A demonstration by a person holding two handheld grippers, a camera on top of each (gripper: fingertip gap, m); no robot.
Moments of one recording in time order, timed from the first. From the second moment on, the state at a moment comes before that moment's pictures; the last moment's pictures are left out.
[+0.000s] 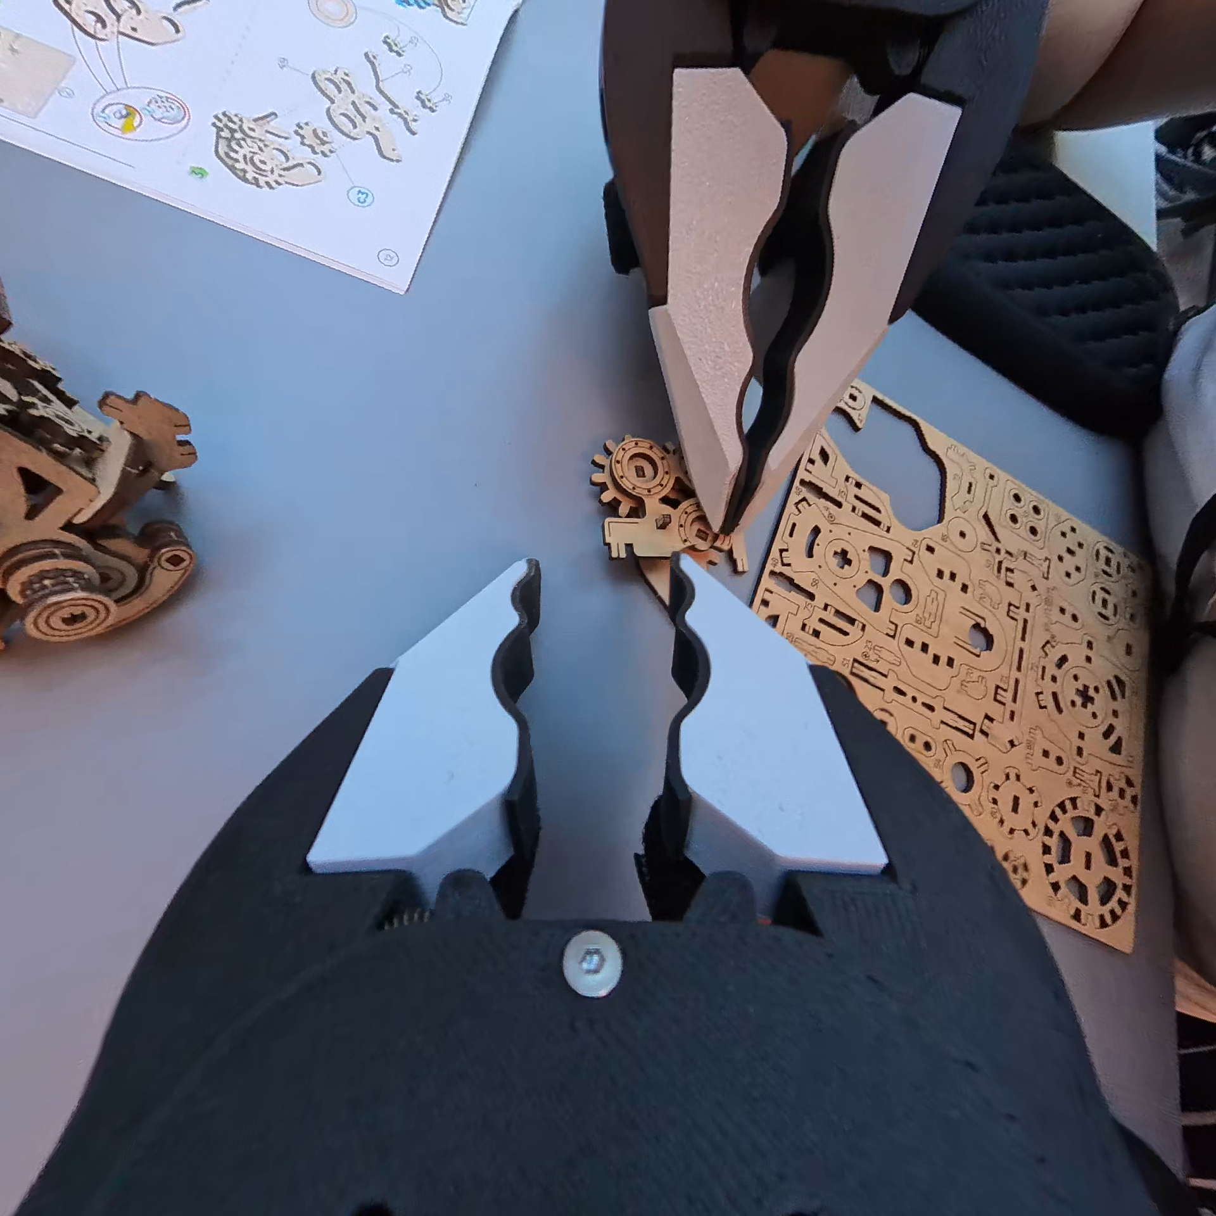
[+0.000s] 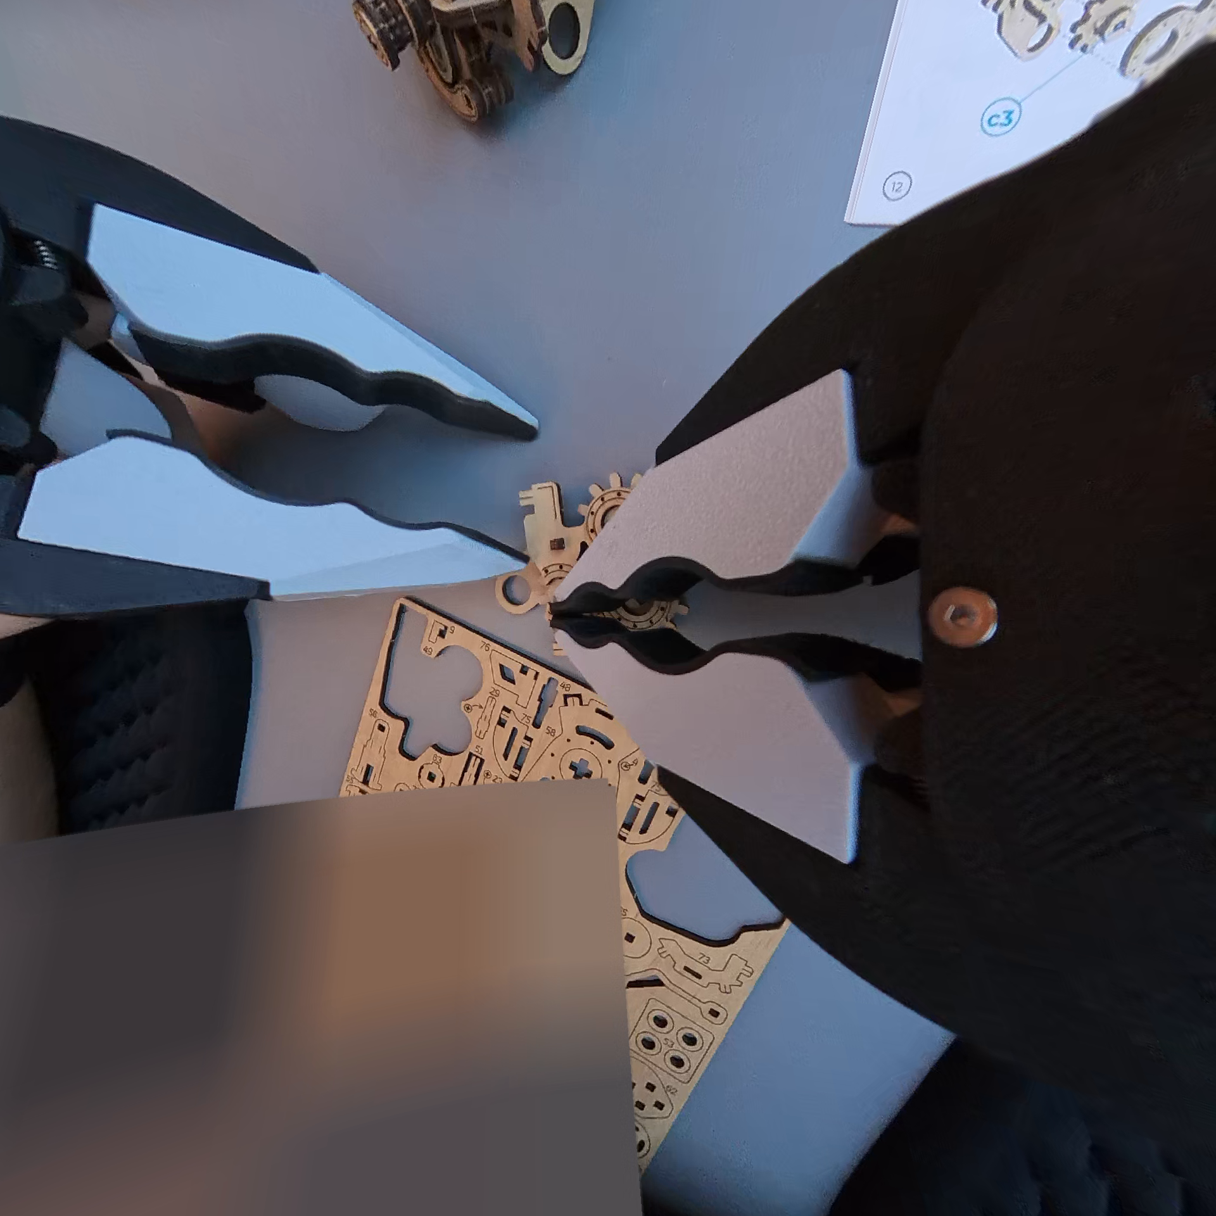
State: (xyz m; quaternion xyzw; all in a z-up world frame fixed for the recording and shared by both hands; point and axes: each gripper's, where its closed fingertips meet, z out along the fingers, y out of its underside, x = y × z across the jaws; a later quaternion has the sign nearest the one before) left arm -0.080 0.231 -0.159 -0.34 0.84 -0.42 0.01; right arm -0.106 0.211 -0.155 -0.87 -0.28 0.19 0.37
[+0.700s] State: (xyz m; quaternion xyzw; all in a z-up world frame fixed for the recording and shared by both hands) left arm -0.090 0.219 -0.161 -0.34 0.85 -0.40 0.00; right arm -0.073 0.196 -0.141 -0.87 -0.19 0.24 0.38
